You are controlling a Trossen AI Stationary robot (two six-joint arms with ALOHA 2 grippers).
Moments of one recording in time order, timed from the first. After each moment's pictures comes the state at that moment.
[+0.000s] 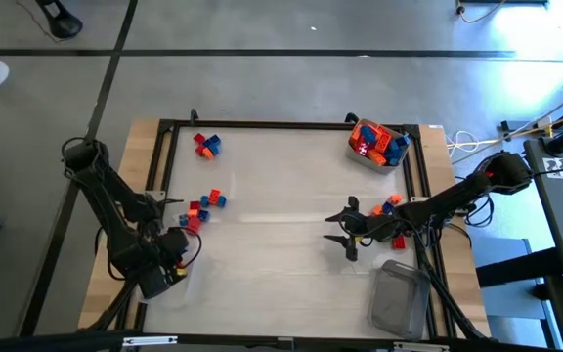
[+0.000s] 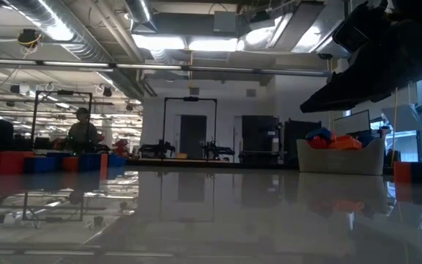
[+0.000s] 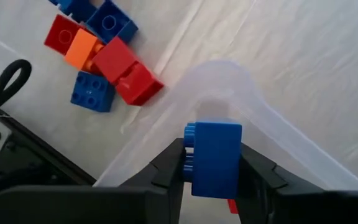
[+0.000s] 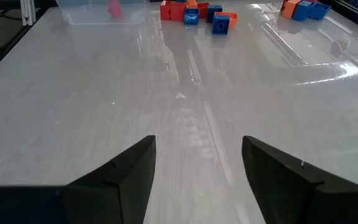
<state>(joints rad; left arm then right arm) -1.02 1.33 0.89 -1.21 -0.37 -1.59 0.38 1.25 0.38 0.41 0.40 0.23</state>
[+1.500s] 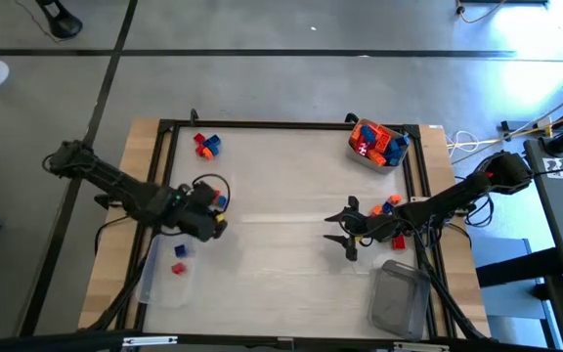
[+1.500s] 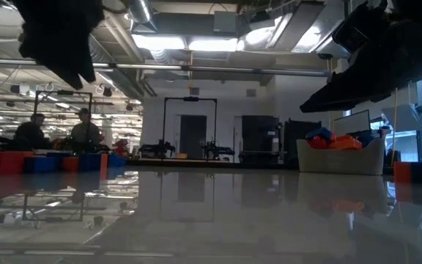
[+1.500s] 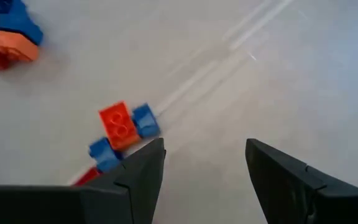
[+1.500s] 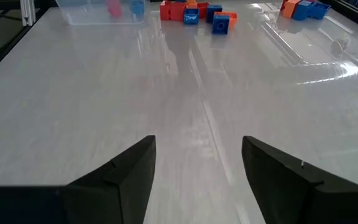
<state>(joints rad) -0.40 1.19 0.93 -1.02 -0.58 -1.20 0.38 1.25 0.38 0.41 0.40 0.23</state>
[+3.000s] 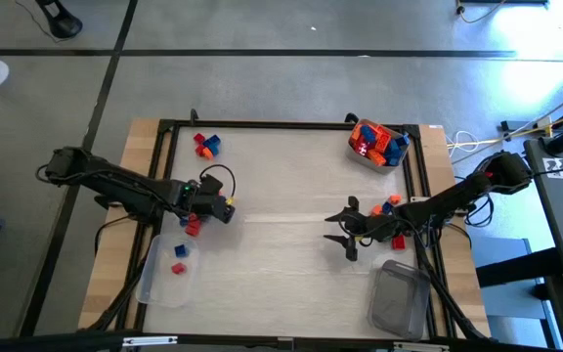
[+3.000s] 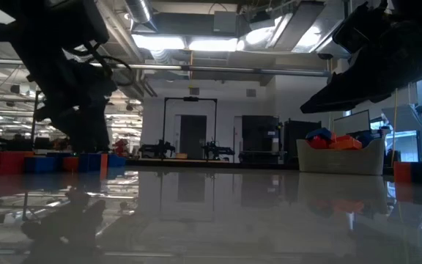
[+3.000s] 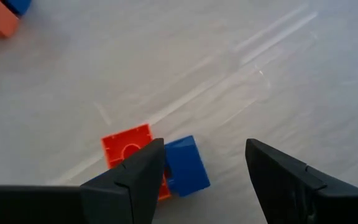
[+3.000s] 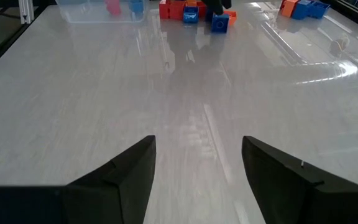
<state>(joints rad) -0.12 1.19 0.52 -0.48 -0.53 -1.01 0.38 1.25 0.38 0.41 0.40 0.23</state>
